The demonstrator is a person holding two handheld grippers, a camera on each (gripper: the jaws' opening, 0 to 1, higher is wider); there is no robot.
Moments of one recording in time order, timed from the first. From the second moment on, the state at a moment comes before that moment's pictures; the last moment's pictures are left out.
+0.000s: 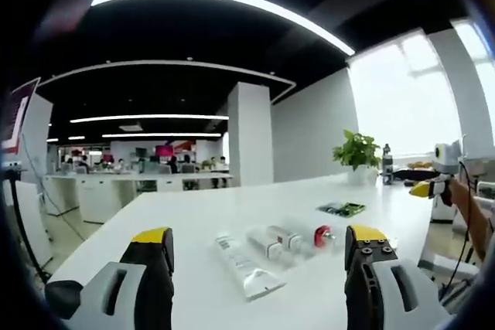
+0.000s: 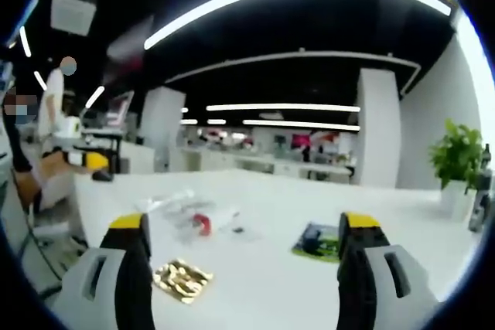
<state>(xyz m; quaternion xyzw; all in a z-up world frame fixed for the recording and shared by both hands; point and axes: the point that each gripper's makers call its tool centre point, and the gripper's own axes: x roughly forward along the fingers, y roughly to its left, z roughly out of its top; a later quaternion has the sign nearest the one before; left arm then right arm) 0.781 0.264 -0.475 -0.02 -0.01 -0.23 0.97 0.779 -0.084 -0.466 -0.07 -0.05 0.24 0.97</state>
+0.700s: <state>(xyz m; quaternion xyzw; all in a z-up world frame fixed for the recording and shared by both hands) 0.805 0.249 -0.450 -0.07 -0.02 -0.30 0.95 0.778 -0.089 -0.464 -0.06 -0.05 0.23 0.97</state>
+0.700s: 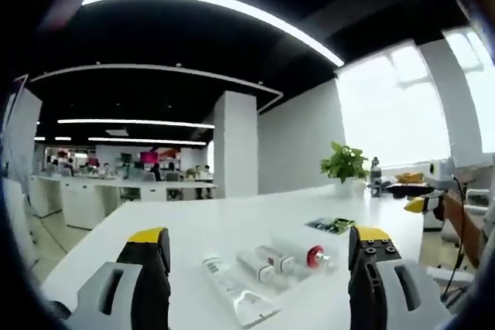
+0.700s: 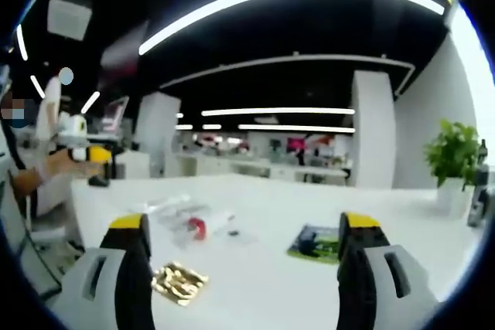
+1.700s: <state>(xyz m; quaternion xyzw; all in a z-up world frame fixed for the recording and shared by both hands) 0.942 0.252 -0.527 -0.07 0.16 -0.26 0.95 0.786 -0.097 -0.478 -0.06 -0.03 0.23 0.97</state>
